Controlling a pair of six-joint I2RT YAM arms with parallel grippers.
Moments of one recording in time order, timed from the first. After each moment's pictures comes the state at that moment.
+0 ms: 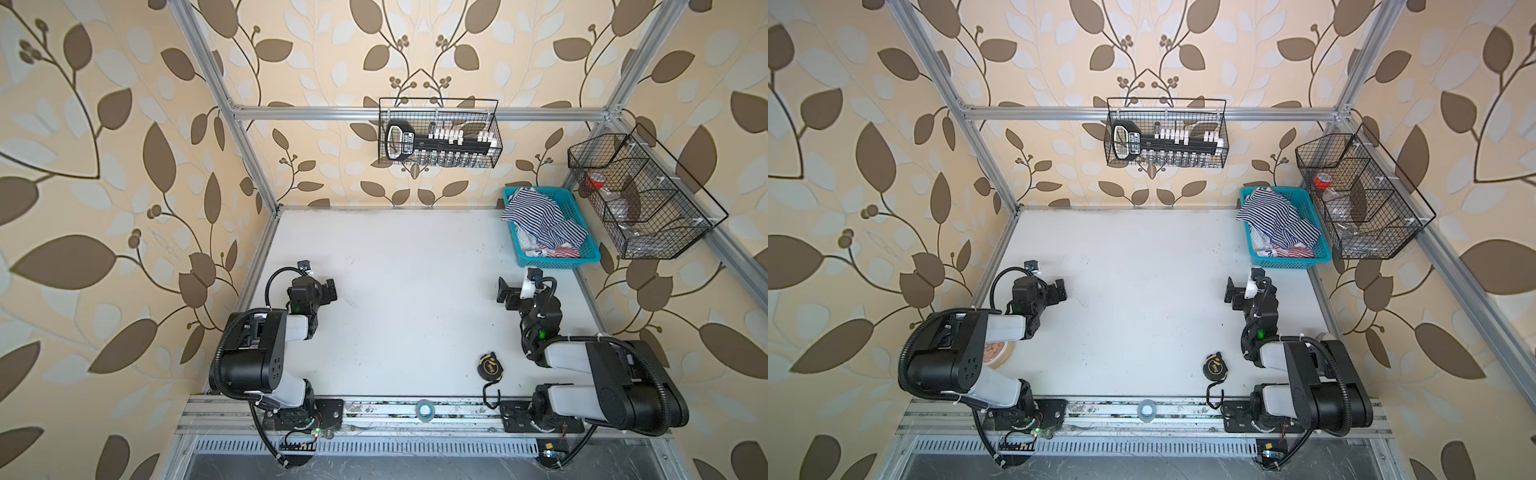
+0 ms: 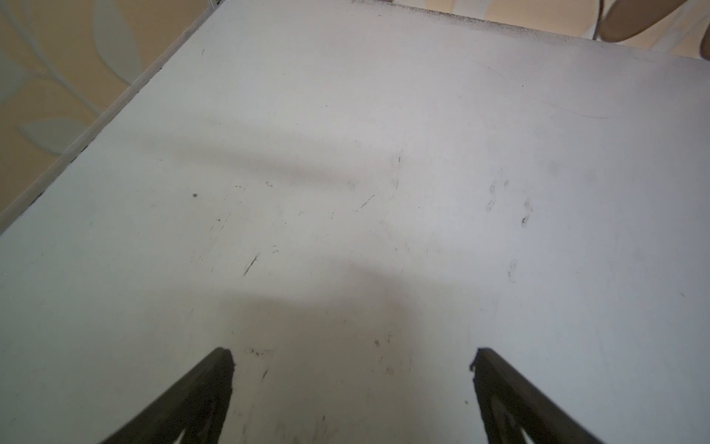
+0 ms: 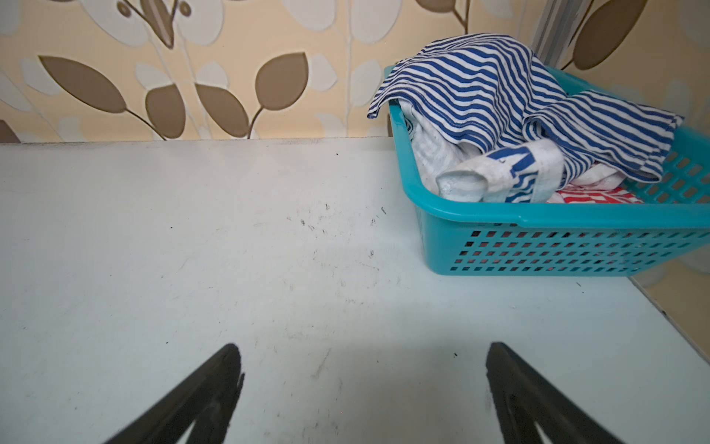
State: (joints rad) left arm 0.06 1.51 0.37 0.59 -0.09 -0.16; right arm 0.01 1.35 0.16 0.96 0.11 0.00
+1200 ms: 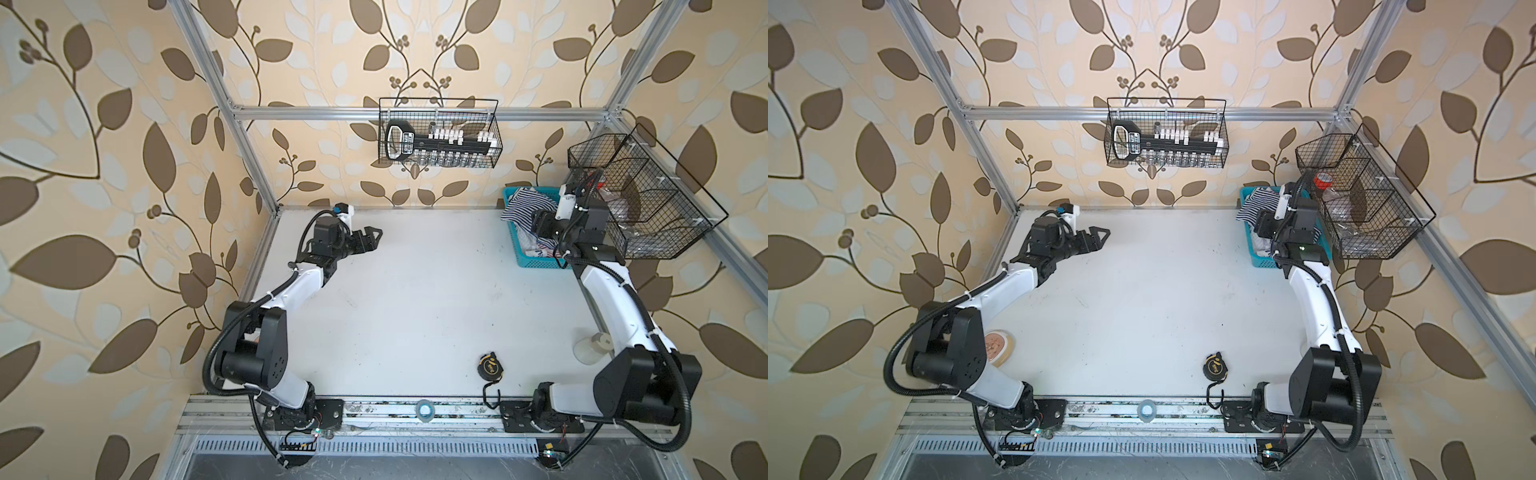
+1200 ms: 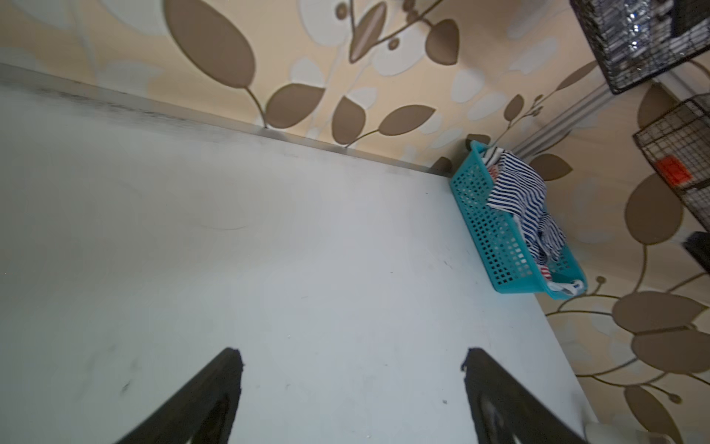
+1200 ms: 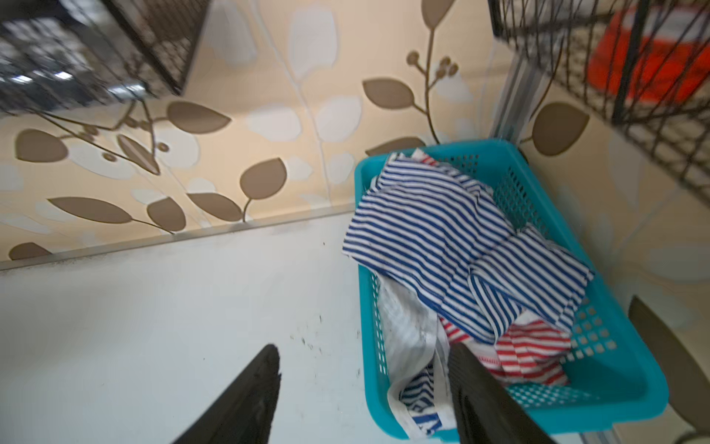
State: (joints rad) left arm -0.20 1.60 1.08 0.10 0.43 -0.48; right arm -0.17 1.41 1.27 -0.34 -0.04 0.09
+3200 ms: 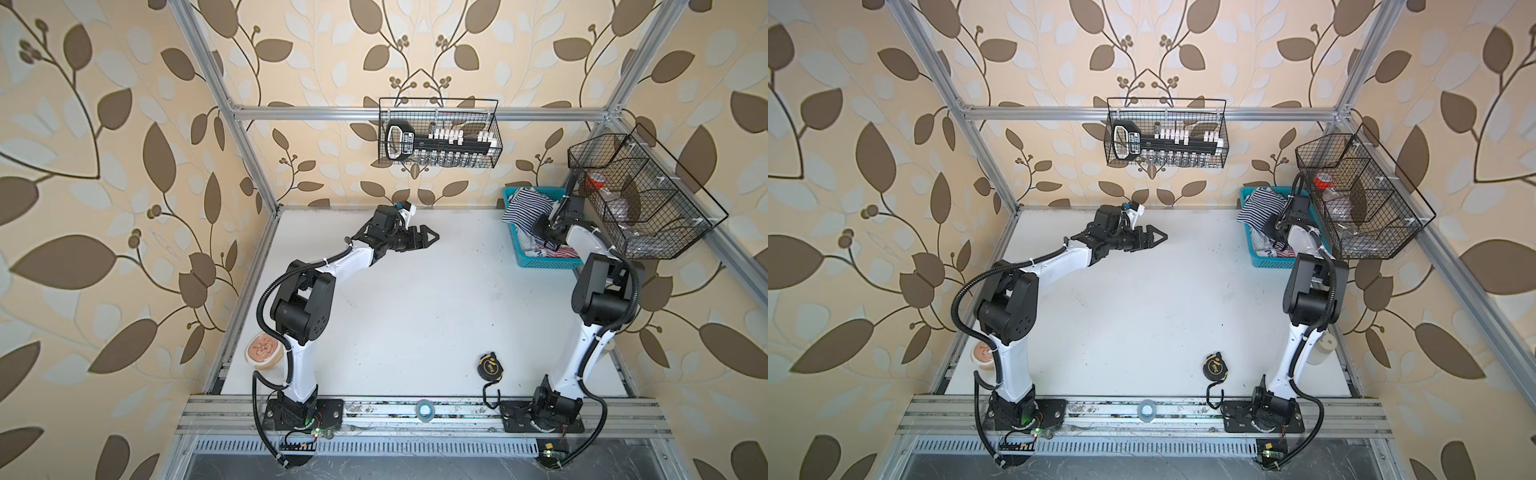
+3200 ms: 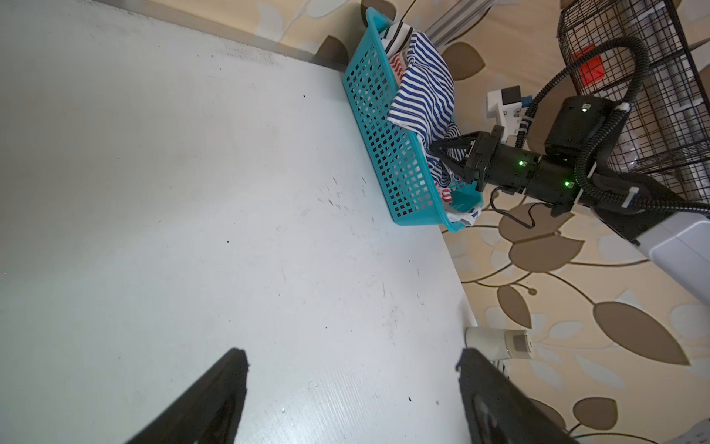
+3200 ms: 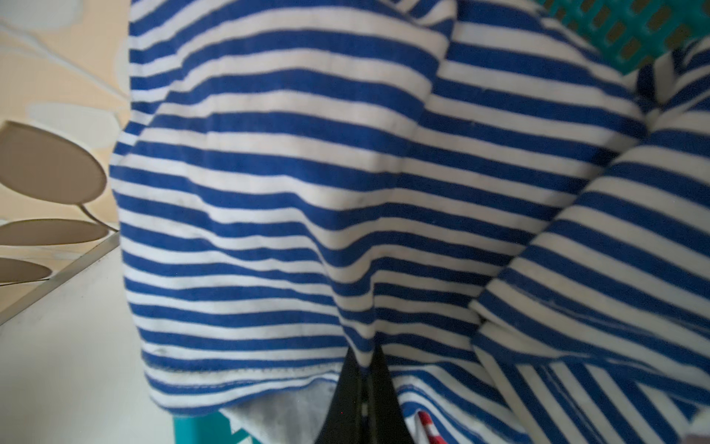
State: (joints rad) left arm -0.44 1.96 1.46 0.00 0.60 -0.60; right arm -0.30 2.09 1.67 -0.41 -0.14 0.31
